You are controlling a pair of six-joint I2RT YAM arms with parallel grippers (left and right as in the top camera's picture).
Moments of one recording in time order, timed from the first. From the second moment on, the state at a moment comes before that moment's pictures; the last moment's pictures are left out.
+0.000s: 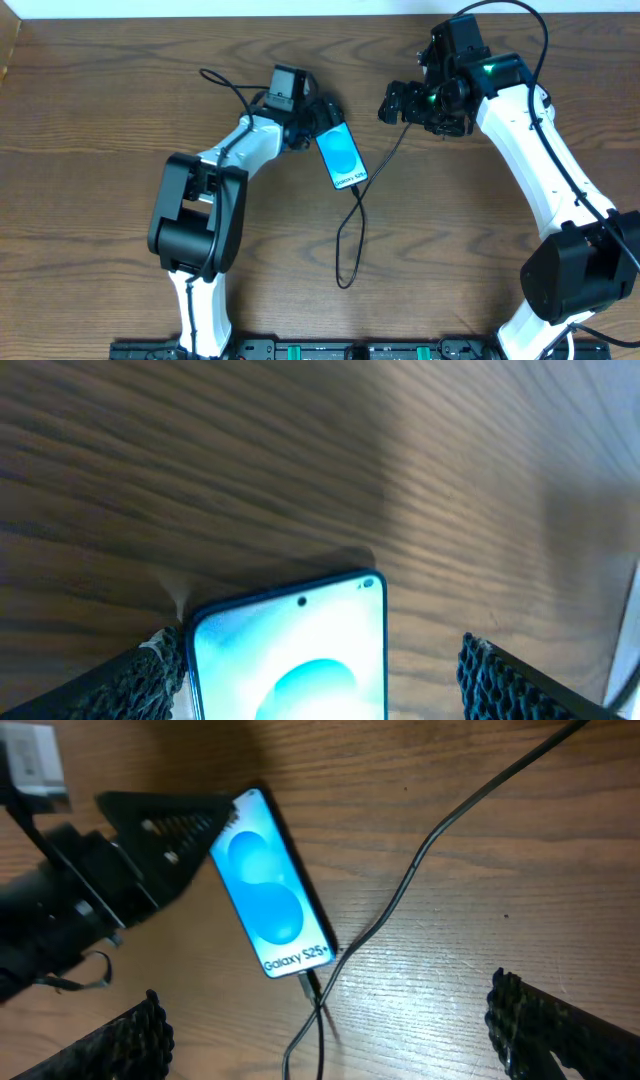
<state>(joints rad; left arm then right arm) -0.32 2.10 1.34 -0.23 0.32 -0.75 0.28 1.85 1.68 -1.02 -0.27 0.44</state>
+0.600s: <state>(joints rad) -0.43 2.10 1.34 -0.20 0.41 -0.74 0.29 1.85 1.68 -1.02 -0.28 0.44</state>
